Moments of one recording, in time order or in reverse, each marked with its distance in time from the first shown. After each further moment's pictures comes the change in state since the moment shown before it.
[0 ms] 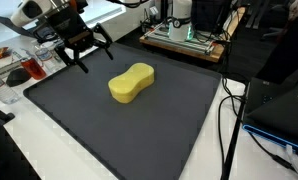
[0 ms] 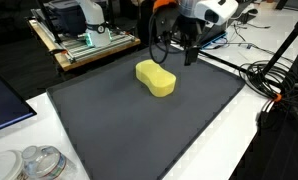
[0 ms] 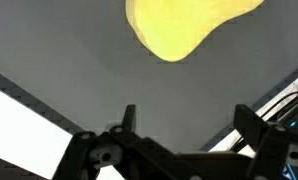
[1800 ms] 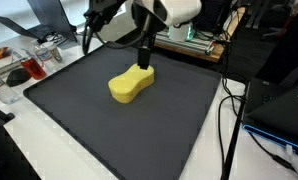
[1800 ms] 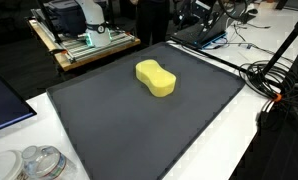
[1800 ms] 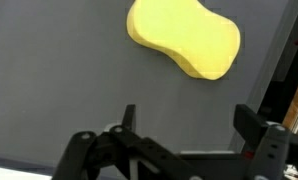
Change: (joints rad) arm 0.317 -0.167 0.095 -0.186 -0.513 -0.104 -0.538
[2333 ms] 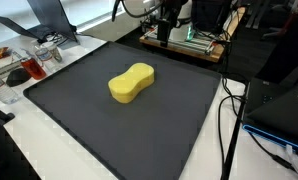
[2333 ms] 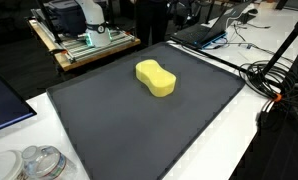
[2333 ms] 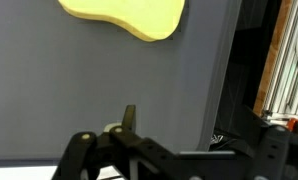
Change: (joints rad) arm -0.010 -0.255 0.012 -0.302 0.171 0.029 0.210
